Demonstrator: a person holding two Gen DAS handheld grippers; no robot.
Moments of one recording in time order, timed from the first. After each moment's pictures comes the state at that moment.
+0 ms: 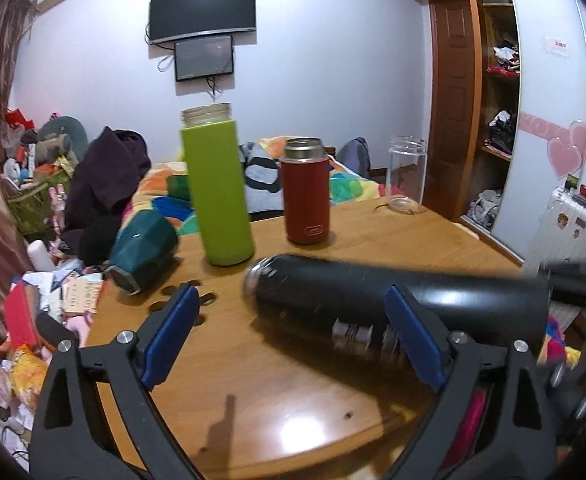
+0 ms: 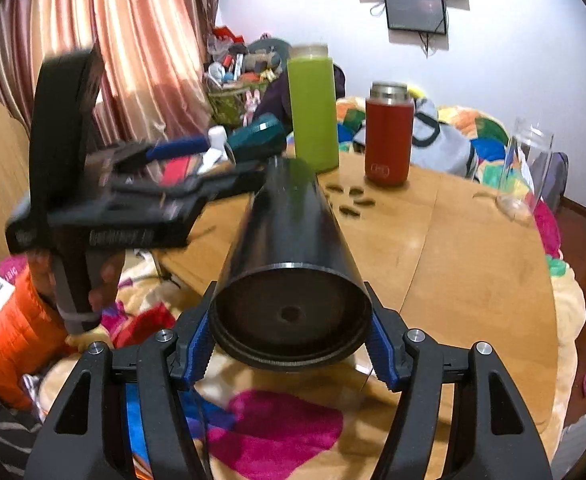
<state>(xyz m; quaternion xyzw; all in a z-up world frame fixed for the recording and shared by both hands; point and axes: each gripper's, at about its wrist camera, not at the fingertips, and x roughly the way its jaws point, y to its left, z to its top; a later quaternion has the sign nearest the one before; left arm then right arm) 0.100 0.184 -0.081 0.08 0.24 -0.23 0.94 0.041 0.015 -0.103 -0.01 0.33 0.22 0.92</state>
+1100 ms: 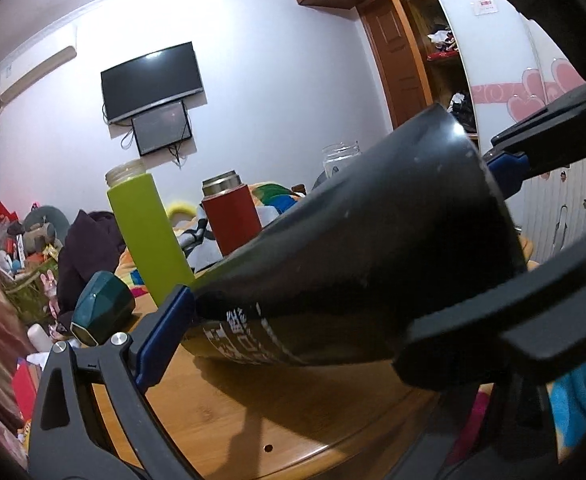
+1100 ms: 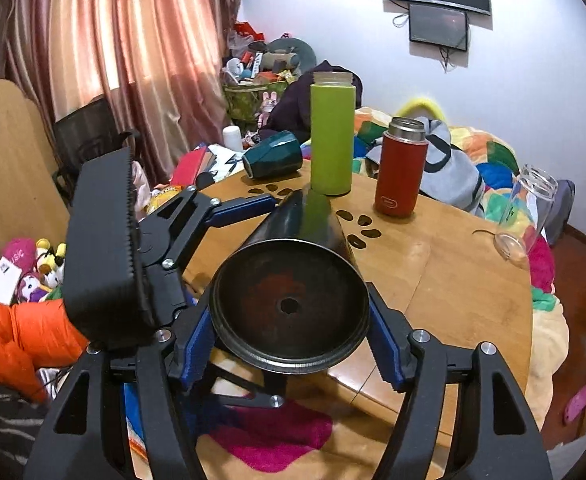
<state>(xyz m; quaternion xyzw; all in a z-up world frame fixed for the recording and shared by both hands) 0.064 0.118 -0.117 0.18 0.11 -0.28 0.94 0.037 0.023 -0.073 -0.05 0.34 0.24 0.91</state>
